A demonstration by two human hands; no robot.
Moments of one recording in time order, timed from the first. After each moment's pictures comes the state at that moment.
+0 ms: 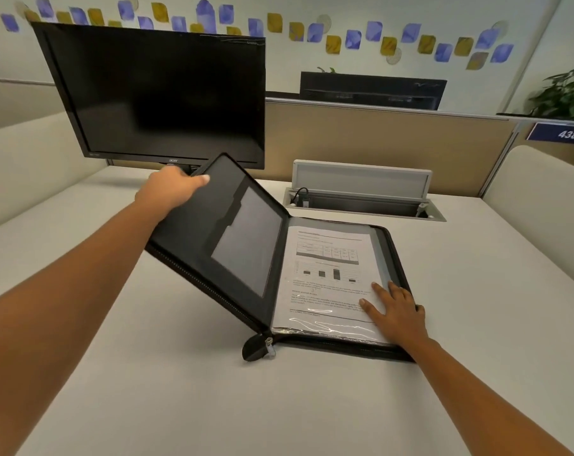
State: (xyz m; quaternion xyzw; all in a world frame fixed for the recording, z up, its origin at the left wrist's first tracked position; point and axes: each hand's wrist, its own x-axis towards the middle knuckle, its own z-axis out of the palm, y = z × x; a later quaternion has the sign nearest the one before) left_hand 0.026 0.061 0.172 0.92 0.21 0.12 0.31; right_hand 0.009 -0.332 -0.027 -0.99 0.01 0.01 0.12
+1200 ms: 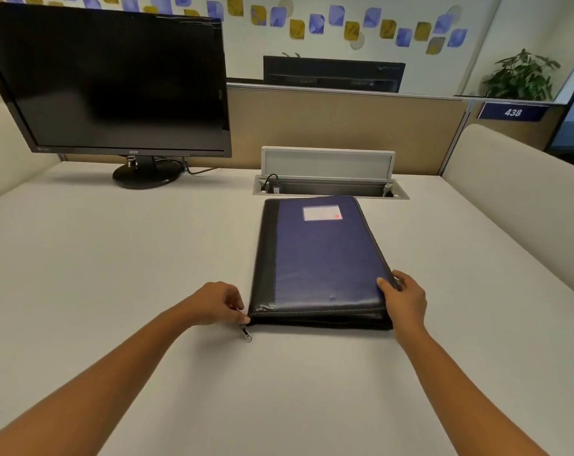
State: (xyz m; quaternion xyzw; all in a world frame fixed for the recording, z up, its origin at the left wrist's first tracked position) left_hand -0.046 -0.024 0.028 0.94 -0.05 -0.19 0.28; right_hand -0.050 -0.340 0.012 -0.76 0.24 -0.15 0.58
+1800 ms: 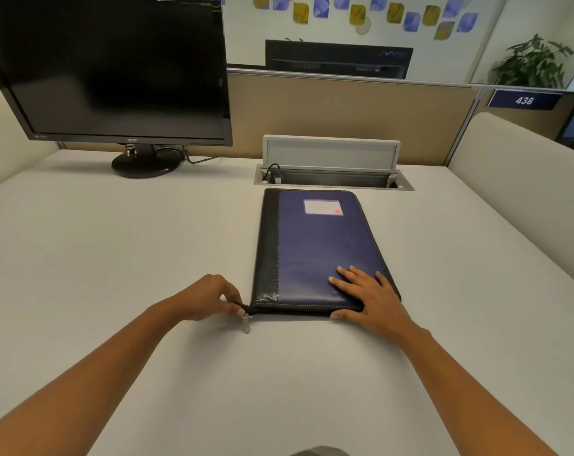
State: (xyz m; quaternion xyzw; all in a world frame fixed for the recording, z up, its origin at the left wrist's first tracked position) left_hand -0.048 -0.016 0.027 0.94 -0.14 -0.18 0.27; right_hand -0.041 -0.344 -0.016 -0.97 -0.20 0.00 0.14
